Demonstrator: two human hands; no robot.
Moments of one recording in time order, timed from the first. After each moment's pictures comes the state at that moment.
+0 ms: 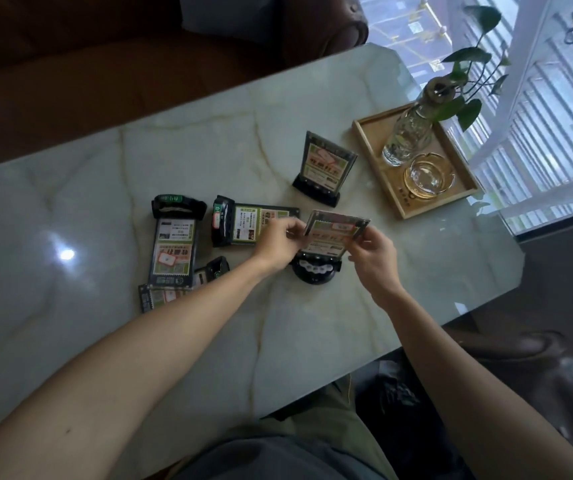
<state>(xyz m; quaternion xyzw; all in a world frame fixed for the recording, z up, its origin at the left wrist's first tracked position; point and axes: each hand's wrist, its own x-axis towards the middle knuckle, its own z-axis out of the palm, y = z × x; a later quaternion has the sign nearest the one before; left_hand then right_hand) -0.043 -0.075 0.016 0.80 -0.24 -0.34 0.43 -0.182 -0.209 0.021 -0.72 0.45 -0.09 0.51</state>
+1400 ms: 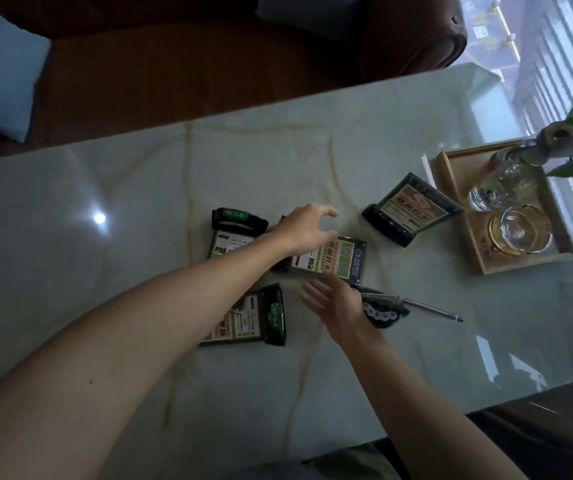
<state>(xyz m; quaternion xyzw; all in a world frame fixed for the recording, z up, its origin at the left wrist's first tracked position) 0.091 -0.057 -0.007 0.84 -0.29 -0.37 0.27 -0.070 -0.095 -0.043 -0.24 0.58 0.02 0.78</state>
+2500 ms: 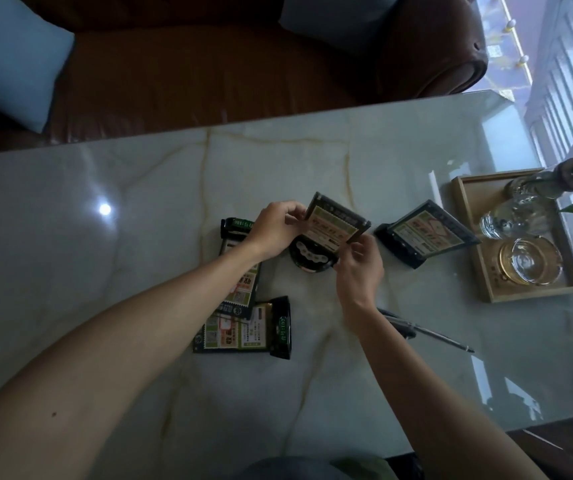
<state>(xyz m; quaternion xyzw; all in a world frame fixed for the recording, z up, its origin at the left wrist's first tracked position) 0.131 -0.002 -0.007 0.81 -0.16 -0.31 0.46 -0.003 -0.115 -0.015 -0.68 0.50 -0.12 0.52</state>
